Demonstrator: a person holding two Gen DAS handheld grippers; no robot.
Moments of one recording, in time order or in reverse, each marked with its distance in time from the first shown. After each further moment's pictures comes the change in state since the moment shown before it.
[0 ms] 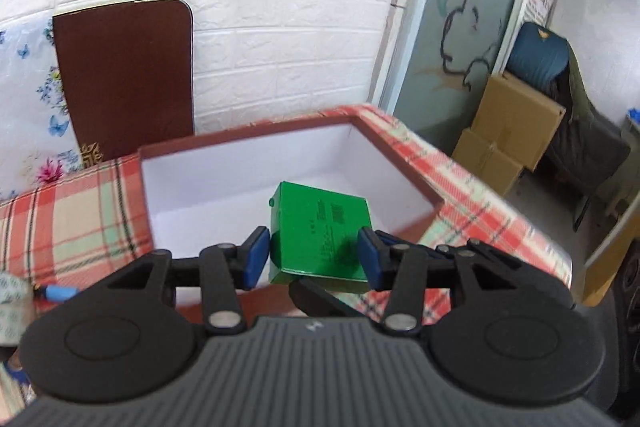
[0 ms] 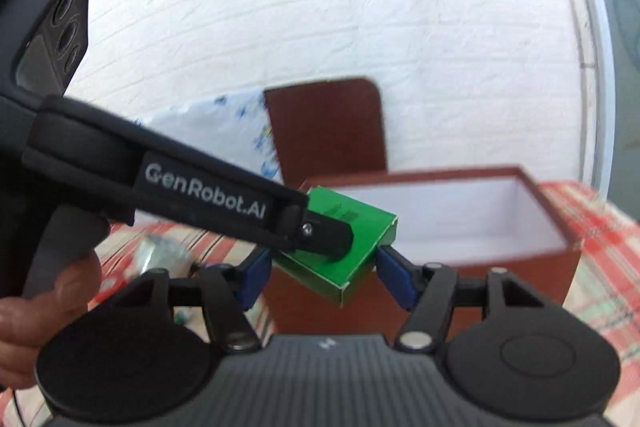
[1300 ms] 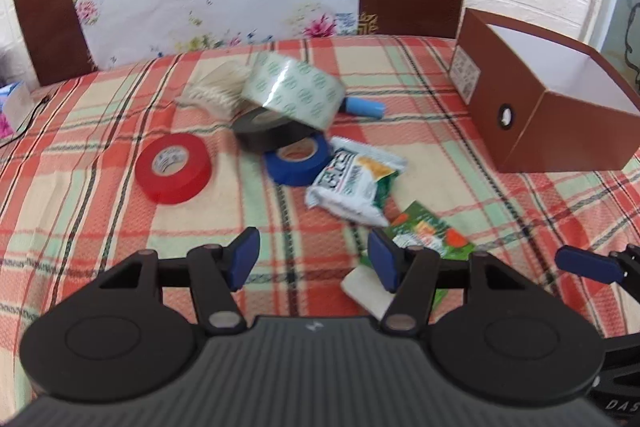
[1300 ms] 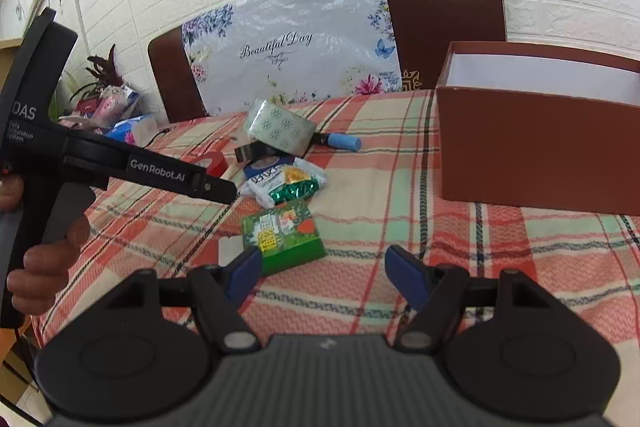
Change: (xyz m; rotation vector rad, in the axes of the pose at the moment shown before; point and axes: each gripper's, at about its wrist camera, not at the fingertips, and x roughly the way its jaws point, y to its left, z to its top) left arm -0.094 0.153 -0.149 -0.211 0.125 0.491; right arm 0.016 0.120 -0.097 -0.046 0.313 0.208
